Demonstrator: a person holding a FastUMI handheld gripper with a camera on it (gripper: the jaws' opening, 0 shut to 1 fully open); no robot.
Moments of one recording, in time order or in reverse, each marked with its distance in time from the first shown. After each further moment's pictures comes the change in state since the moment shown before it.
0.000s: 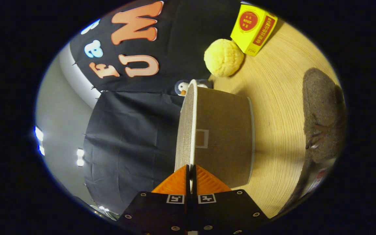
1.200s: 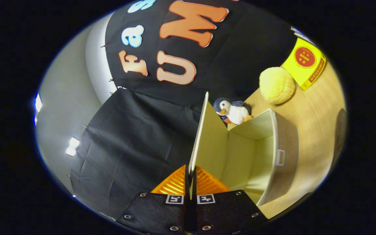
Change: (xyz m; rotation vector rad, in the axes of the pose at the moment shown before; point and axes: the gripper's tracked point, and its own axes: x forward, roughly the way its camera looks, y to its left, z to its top) arm 0.061 0.202 0.000 -0.273 -0.202 0.047
